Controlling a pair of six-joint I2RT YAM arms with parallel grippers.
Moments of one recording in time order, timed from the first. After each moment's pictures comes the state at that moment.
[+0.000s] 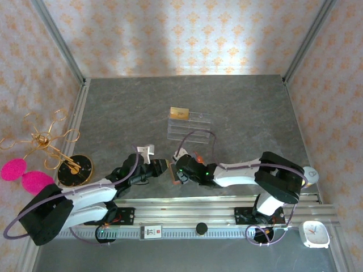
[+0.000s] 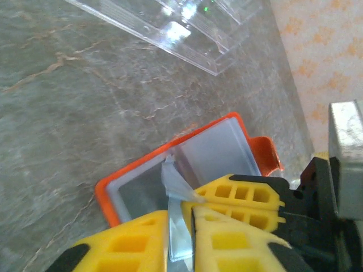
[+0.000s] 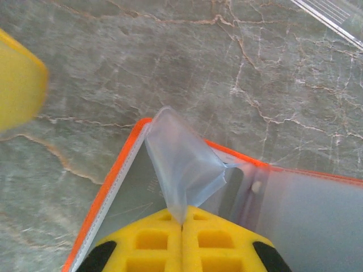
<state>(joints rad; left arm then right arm) -0.67 1.08 0.17 0.44 0.16 -0.89 1.12 1.58 0.68 0.07 0.25 0.36</state>
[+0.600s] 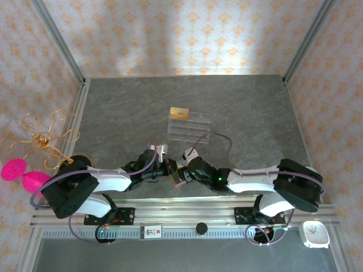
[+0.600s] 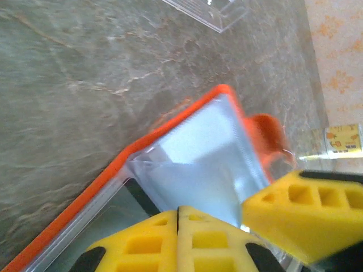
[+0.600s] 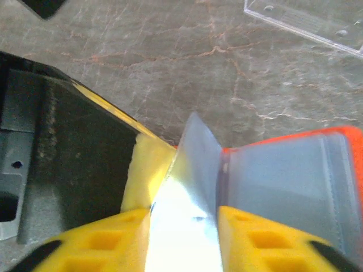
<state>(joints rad) -0.74 1.40 0.32 0.51 0.21 -0.91 1.12 1.39 0.51 0.20 0.24 0.51</state>
